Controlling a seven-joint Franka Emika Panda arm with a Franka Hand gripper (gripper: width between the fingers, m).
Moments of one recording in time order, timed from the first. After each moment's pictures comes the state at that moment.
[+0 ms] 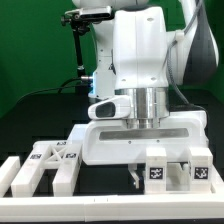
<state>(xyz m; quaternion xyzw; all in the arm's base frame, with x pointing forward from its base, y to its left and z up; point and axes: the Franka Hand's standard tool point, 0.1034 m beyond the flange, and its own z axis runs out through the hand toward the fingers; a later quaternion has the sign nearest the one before) 0.611 0.020 0.020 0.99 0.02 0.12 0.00</state>
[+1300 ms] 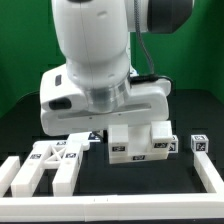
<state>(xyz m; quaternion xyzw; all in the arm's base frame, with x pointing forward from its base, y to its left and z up) 0.549 -0.024 0.072 0.94 0.02 -0.35 -0.01</state>
